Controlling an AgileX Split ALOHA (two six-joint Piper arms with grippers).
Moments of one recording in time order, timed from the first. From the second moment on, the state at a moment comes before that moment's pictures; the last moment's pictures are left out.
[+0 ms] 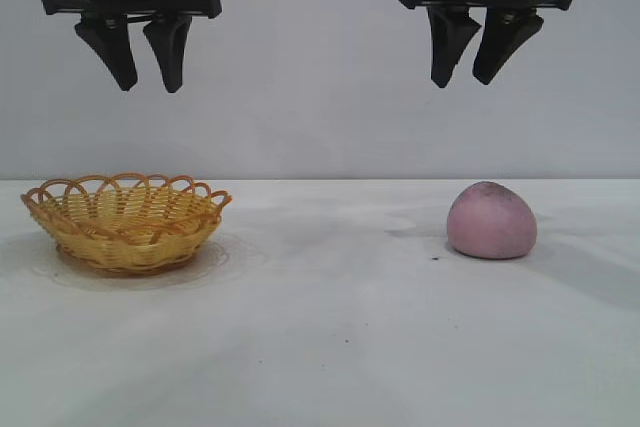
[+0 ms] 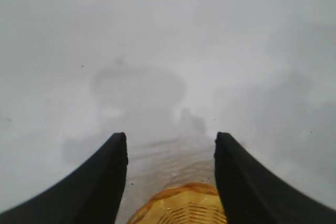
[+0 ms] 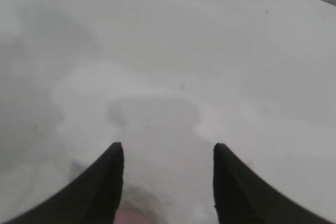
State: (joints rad) left arm -0.30 2.05 -1.73 0.12 0.80 -0.16; right arm 0.34 1.97 -1.57 0.01 0.72 -0.09
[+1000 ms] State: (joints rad) left arm -0.14 2.16 -1.73 -0.12 1.07 0.42; right arm 0.34 1.97 -1.57 0.01 0.74 -0.08
